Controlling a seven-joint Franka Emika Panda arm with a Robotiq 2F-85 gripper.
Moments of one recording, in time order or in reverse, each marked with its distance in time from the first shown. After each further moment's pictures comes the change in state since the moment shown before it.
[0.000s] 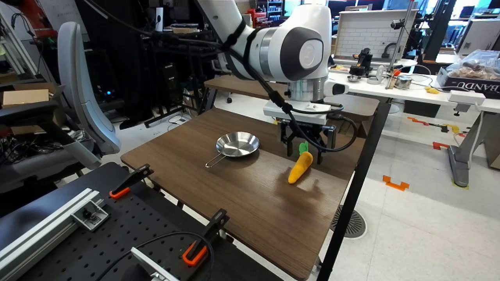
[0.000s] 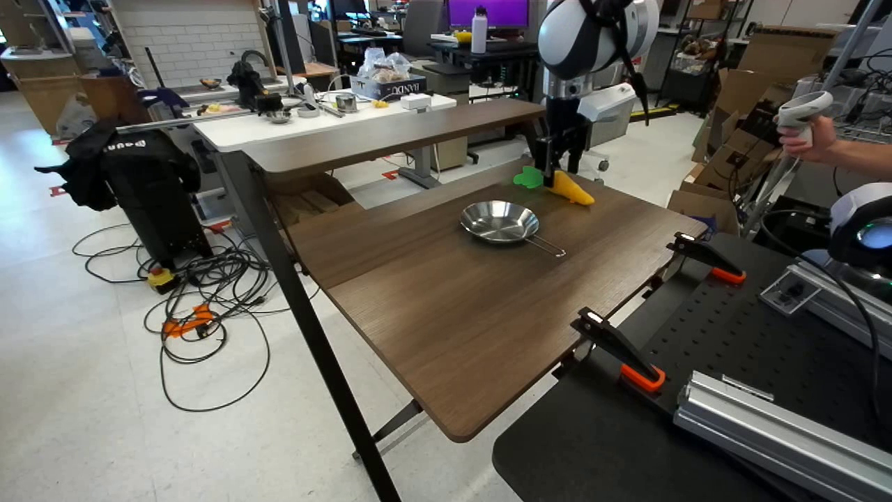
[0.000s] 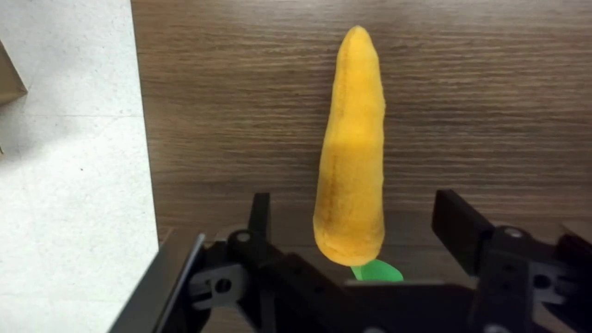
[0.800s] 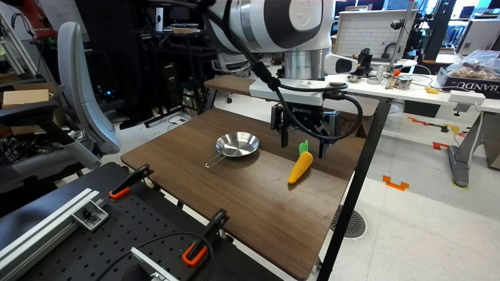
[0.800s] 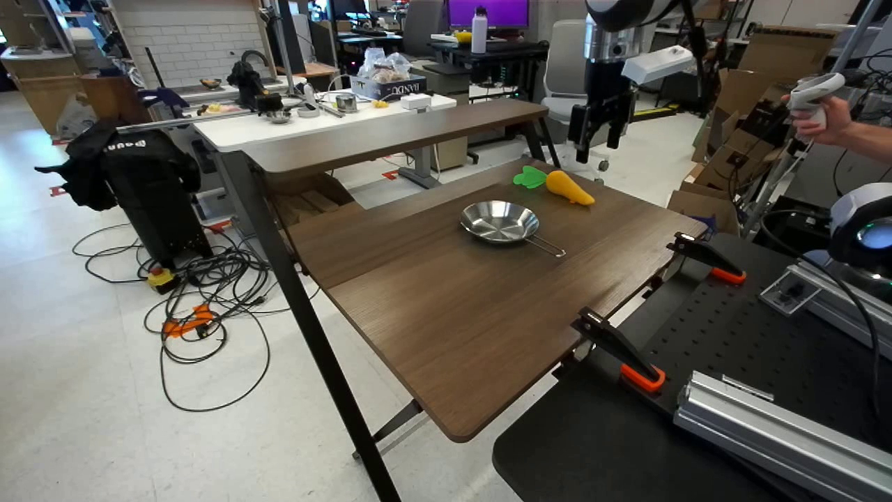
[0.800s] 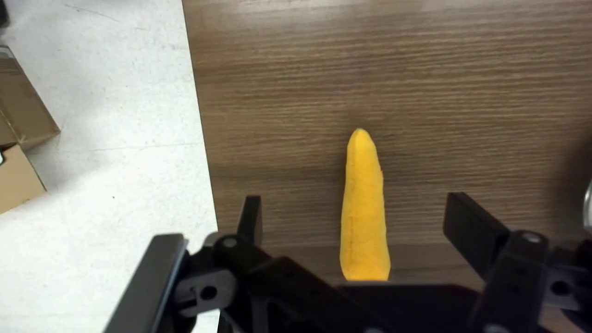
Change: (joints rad) arm -0.001 -0.252 -0.043 -0.254 0.000 0.004 0.029
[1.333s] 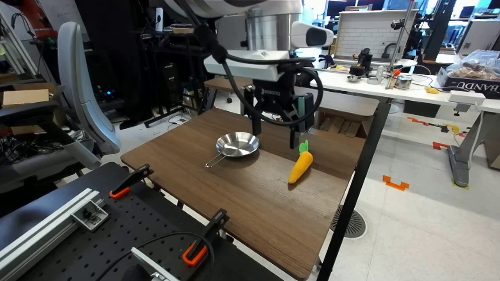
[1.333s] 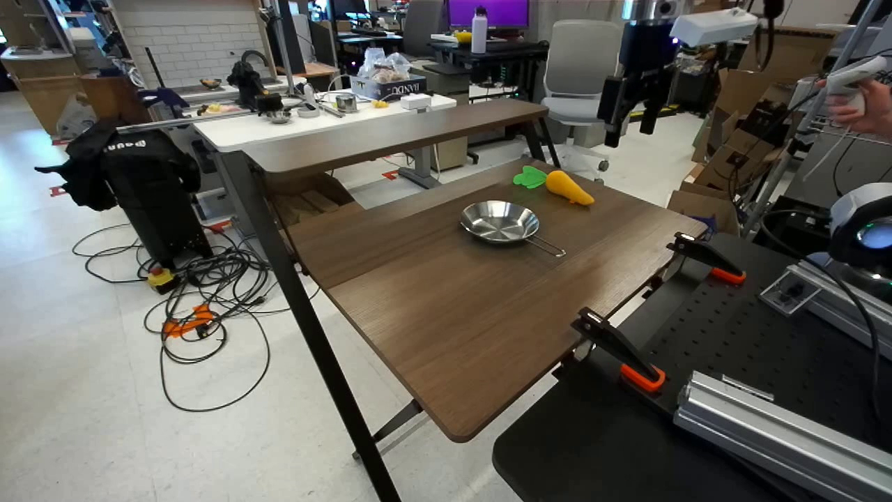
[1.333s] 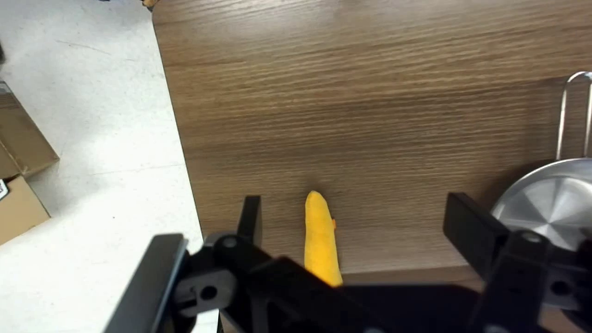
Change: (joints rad) arm 0.020 -0.279 0.000 -0.277 0.000 0.000 0.054
